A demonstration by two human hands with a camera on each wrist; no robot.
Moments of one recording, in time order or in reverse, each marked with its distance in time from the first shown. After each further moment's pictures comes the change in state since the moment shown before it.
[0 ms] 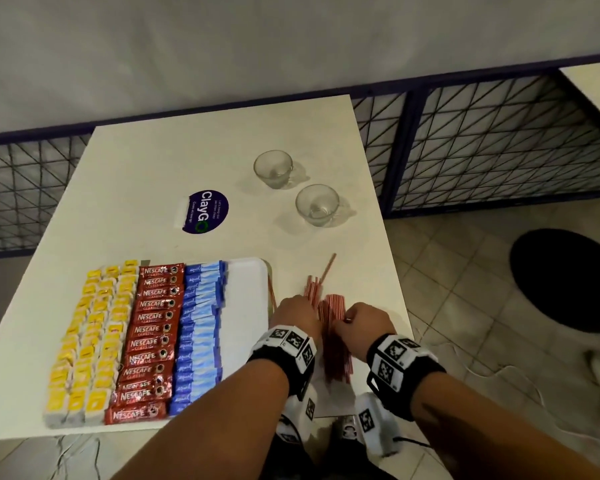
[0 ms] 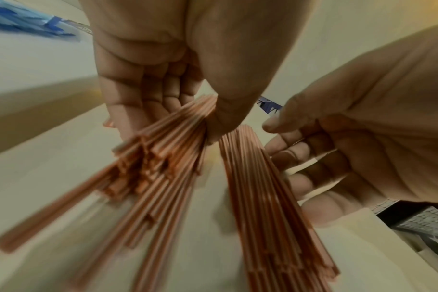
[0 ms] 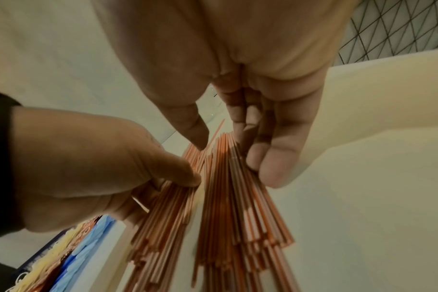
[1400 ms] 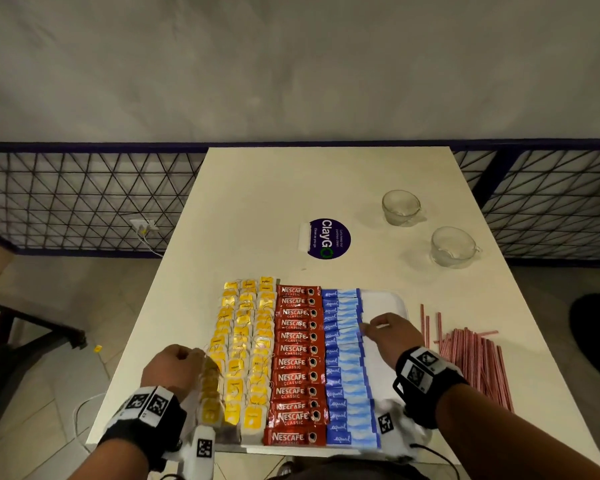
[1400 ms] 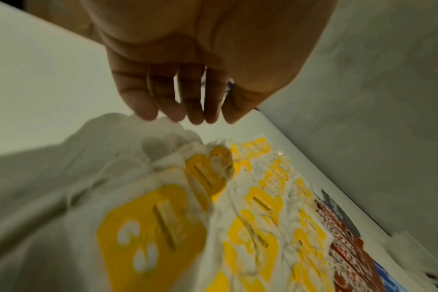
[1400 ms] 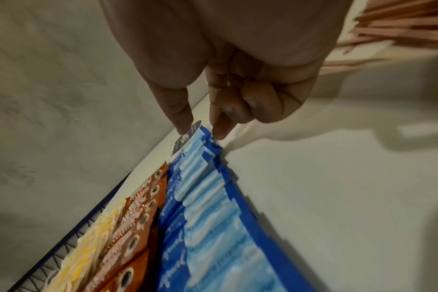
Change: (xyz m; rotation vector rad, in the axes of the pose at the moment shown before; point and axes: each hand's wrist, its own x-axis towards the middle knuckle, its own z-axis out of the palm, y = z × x) left_hand -0.005 -0.451 -0.085 -0.501 0.348 -0.378; right_hand 0.019 -0.172 0.121 0.205 0.096 -0.013
